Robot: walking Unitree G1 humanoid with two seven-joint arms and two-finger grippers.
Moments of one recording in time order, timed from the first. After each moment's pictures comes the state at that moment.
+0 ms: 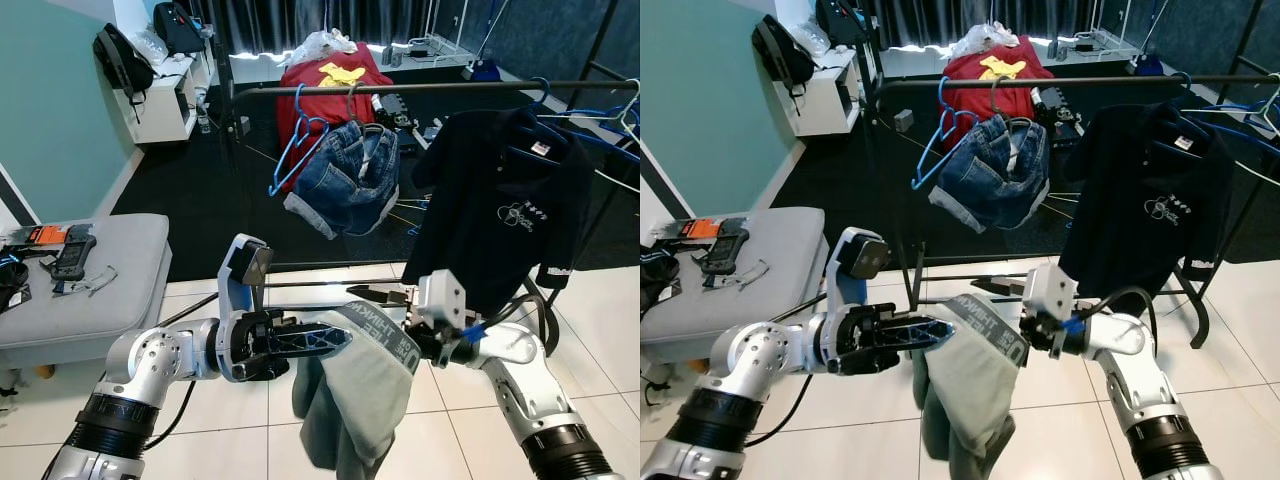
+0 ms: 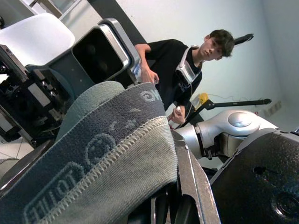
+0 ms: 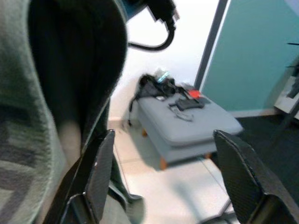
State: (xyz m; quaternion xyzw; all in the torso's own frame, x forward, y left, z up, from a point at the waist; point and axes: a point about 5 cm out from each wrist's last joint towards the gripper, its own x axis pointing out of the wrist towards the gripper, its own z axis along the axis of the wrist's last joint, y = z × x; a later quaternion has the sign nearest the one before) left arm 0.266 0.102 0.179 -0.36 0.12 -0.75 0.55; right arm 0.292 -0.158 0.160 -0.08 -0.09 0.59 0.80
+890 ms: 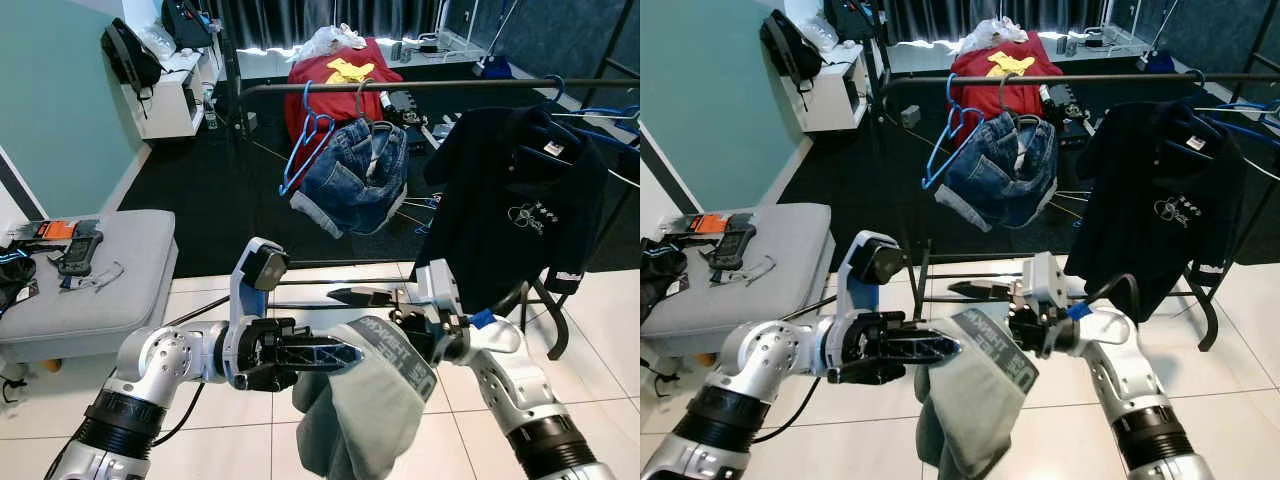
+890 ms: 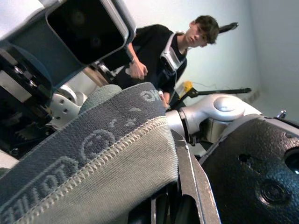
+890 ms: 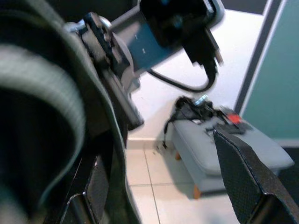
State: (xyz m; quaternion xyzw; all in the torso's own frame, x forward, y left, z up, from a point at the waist) left arm 0.256 0.088 0.179 -0.35 0.15 -0.78 0.50; right arm 0.290 -0.132 0.167 -0.06 -0.11 0.66 0.74
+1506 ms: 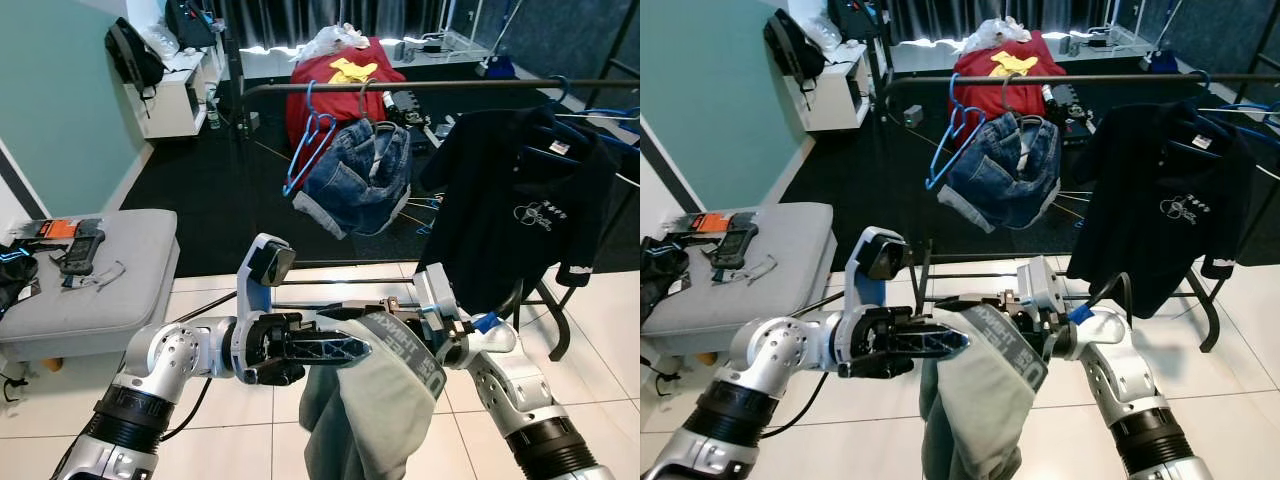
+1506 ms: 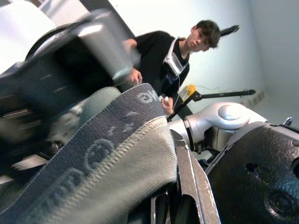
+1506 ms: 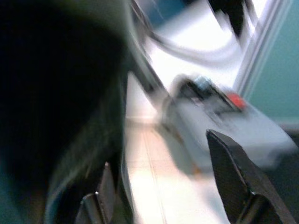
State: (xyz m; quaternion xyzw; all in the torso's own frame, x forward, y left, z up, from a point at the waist) left arm 0.264 0.085 0.185 -0.35 0.12 -0.77 0.51; right arm 0.295 -0.141 0.148 -0.11 -0.05 0.61 0.78
